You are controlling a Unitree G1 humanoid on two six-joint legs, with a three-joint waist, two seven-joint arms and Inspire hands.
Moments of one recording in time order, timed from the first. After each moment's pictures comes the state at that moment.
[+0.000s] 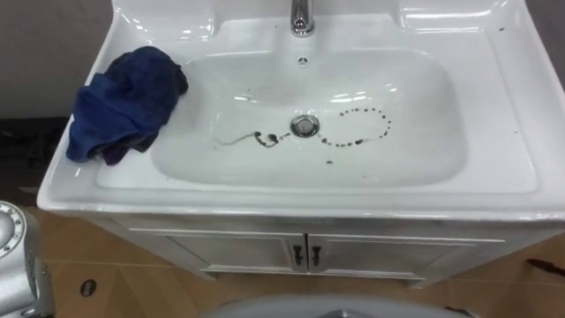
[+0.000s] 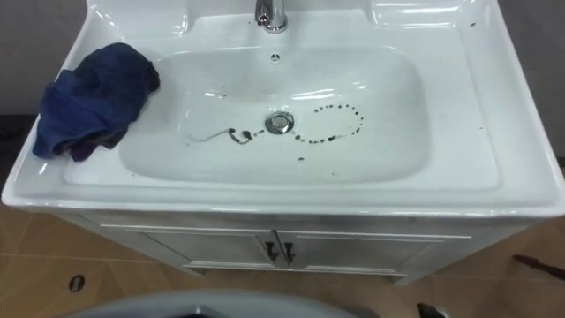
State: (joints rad) left arm 0.23 0.30 0.47 -0.19 -0.04 -0.16 0.98; right arm 0.16 -0.26 0.06 1.21 -0.21 0.06 -0.08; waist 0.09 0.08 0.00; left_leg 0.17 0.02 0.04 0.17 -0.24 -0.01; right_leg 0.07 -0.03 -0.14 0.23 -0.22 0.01
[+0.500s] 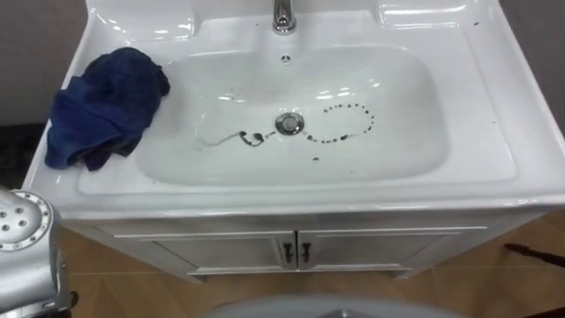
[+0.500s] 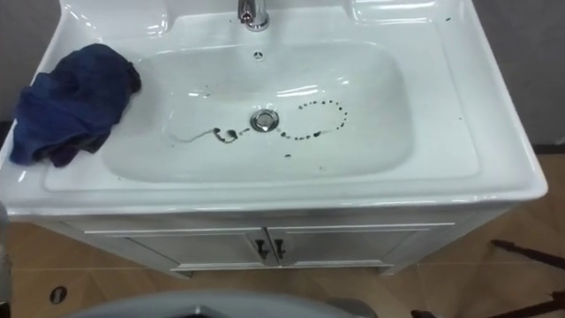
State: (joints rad) left arm 0.22 0.30 0.31 -0.17 0.06 -0.15 0.85; right arm 0.15 -0.26 0.05 1.26 -0.21 0.06 -0.04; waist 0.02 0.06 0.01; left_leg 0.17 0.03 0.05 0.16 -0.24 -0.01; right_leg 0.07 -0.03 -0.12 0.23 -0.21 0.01
